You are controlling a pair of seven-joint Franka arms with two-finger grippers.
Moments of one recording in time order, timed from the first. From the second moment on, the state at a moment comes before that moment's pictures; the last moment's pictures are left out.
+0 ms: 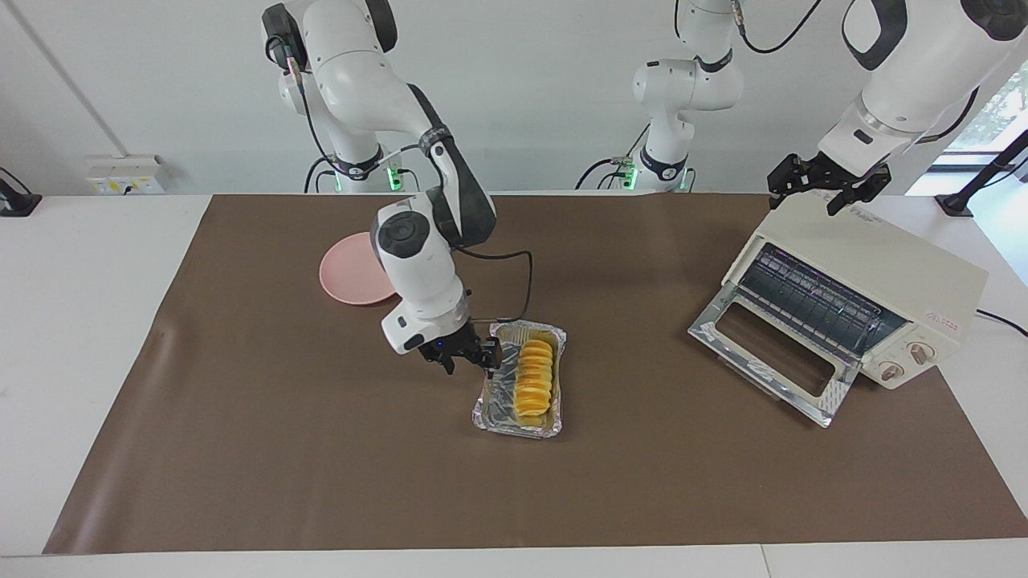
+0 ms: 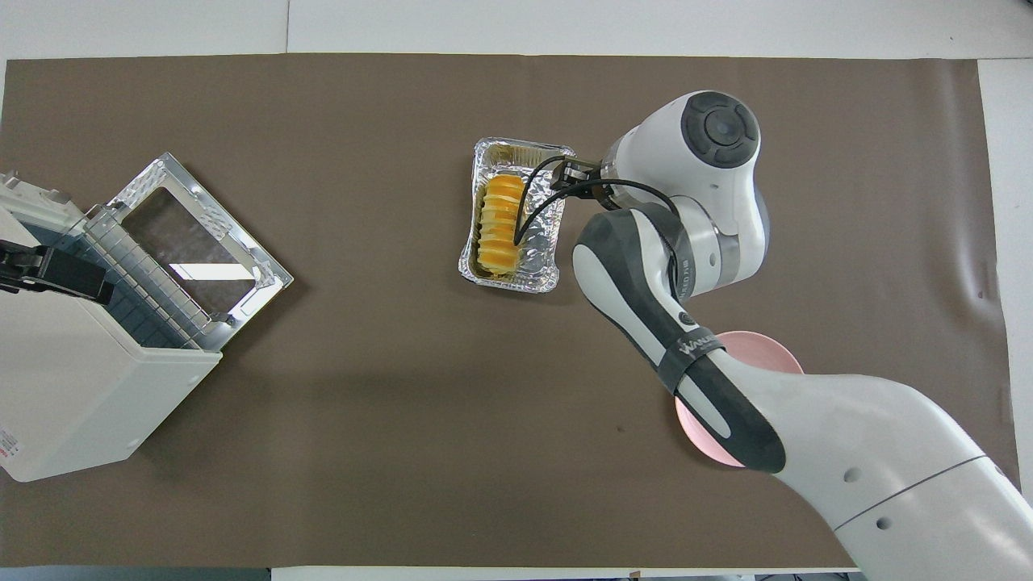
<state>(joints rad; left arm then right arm) -0.16 -0.01 0.13 -1.58 0.00 1.42 0.18 0.35 0.49 0.00 -1.57 0.18 2.23 0.54</state>
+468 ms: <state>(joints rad) -0.21 -0.01 0.11 -1.58 0.00 1.48 0.07 0.09 0.25 0.00 -1.54 0.17 1.85 0.21</state>
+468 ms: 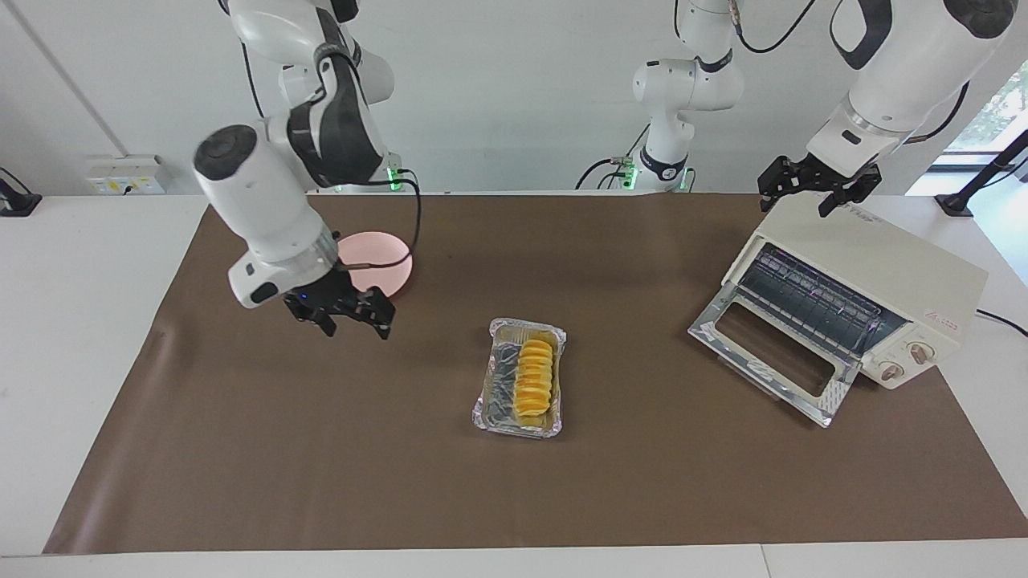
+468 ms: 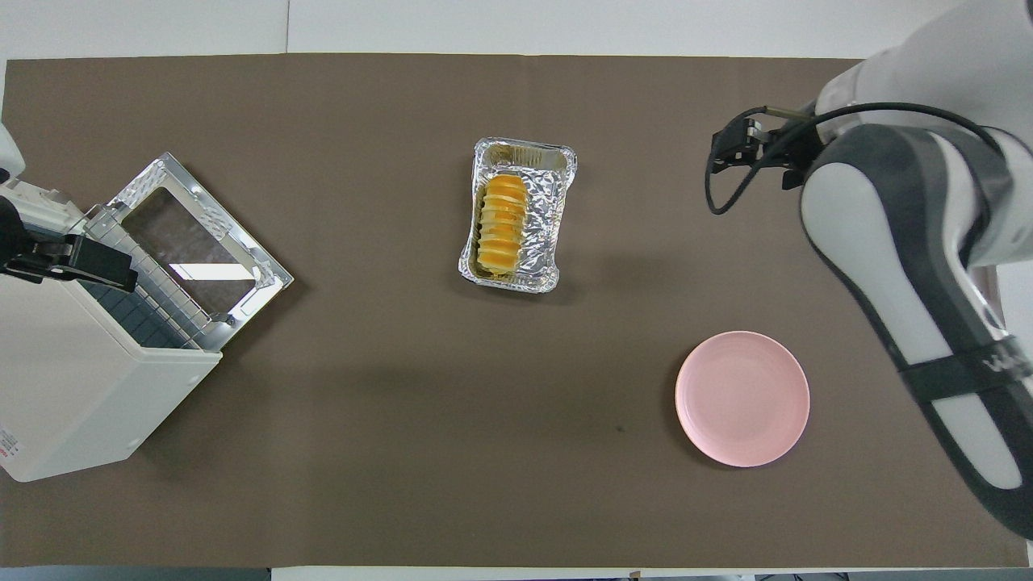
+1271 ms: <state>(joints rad) -0.57 0.53 0.11 -1.22 -0.14 1.69 -0.42 -0.05 0.00 0.00 -1.66 0.00 1.58 0.00</state>
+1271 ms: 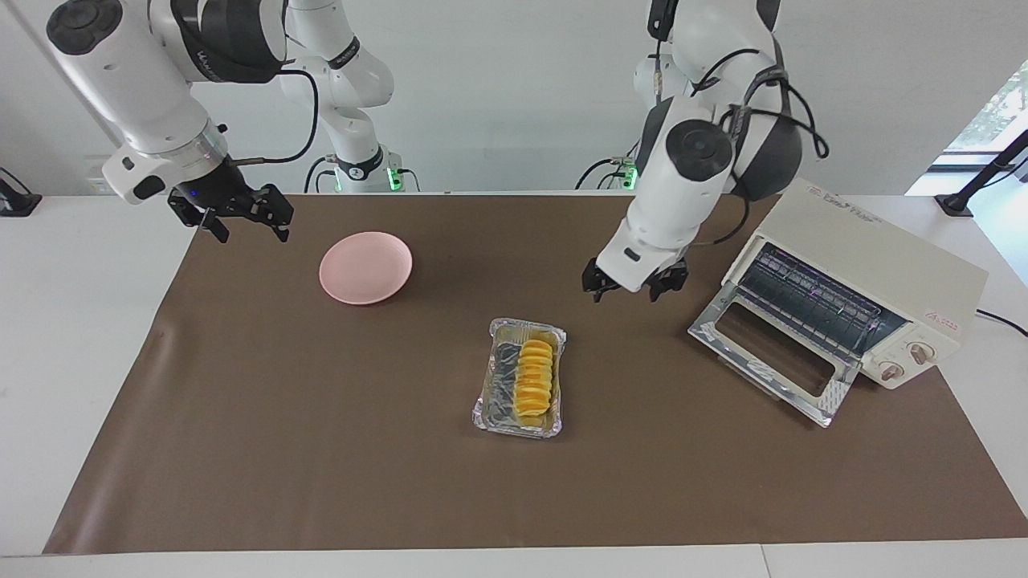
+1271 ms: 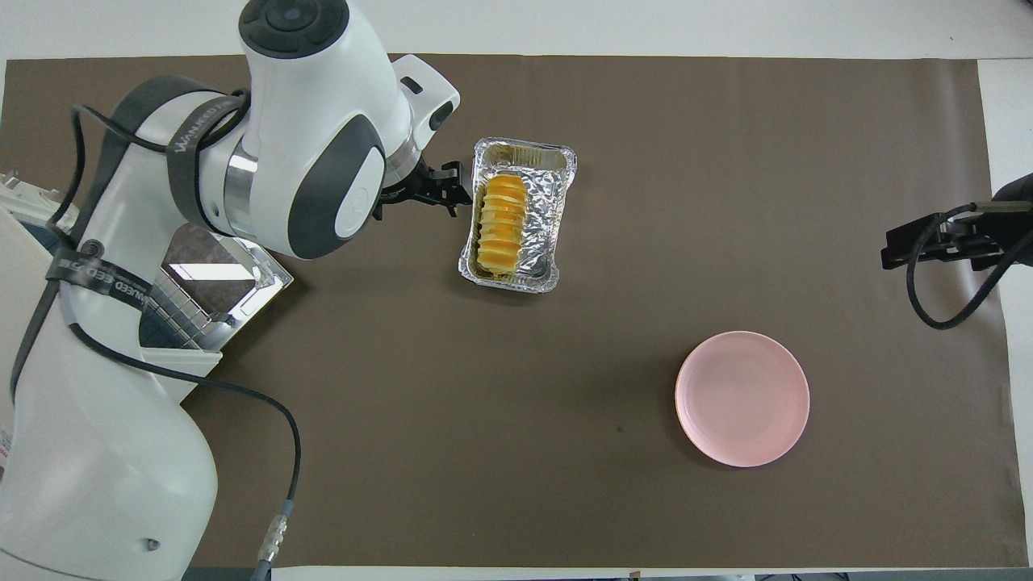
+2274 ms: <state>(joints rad) -0.77 0.80 0.11 -1.12 -0.15 1.98 -0.73 -0.05 0.00 0.01 -1.68 -0.03 1.55 0.00</state>
